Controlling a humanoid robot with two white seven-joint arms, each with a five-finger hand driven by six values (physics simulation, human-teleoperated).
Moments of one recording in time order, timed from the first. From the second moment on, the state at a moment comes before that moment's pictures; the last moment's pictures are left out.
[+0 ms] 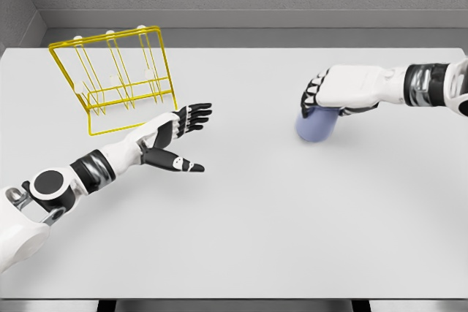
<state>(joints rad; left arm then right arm) -0.39 0.67 -0.76 -1.63 0.69 0.01 -0.20 -0.86 -0.81 0.81 -1.53 0.49 -0.61 0.61</state>
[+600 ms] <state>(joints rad) -0.39 0.65 -0.76 -1.61 0.69 0.01 -0.20 -0.83 -0.84 0.82 -1.75 0.49 -0.61 0.61</state>
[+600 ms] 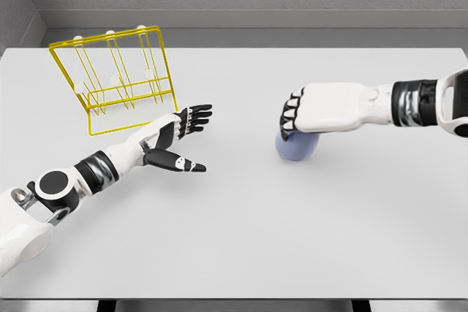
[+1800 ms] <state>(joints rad) -0.38 0.65 -0.76 -1.61 0.68 0.01 -0.20 -0.81 -0.66 0.87 -1.76 0.55 -0.61 0.61</state>
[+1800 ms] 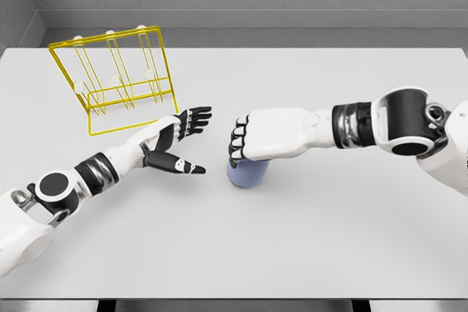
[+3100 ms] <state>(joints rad) -0.39 0.63 -0.78 -1.62 0.64 0.01 -0.20 -0.18 -0.71 -0.03 -1.71 0.22 -0.61 0.61</state>
